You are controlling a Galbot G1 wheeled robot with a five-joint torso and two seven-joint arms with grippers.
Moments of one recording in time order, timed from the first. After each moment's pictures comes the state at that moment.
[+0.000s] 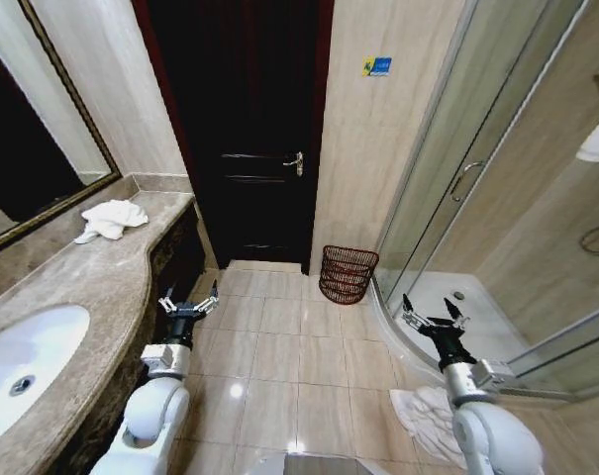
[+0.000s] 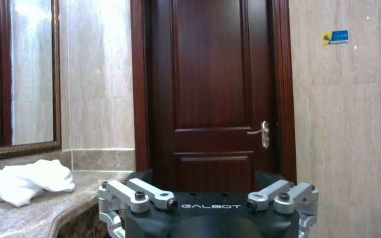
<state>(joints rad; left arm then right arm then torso) 1.59 -1.30 -0.66 -2.16 -0.24 -0.05 -0.12 -1.63 1.46 0.79 2.29 0.25 -0.19 -0.06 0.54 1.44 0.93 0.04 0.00</state>
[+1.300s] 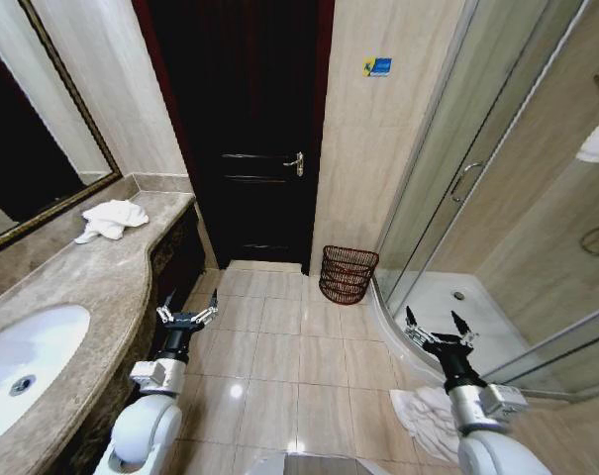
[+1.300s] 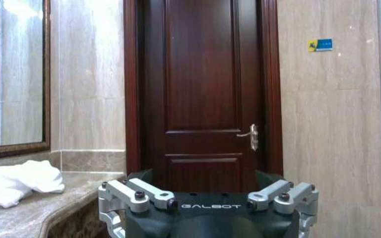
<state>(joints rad) 1.67 -1.29 -0.67 -2.18 -0.27 -0.11 -0.07 -1.76 1.57 0.81 2.38 0.15 -0.15 -0.09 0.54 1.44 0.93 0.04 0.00</state>
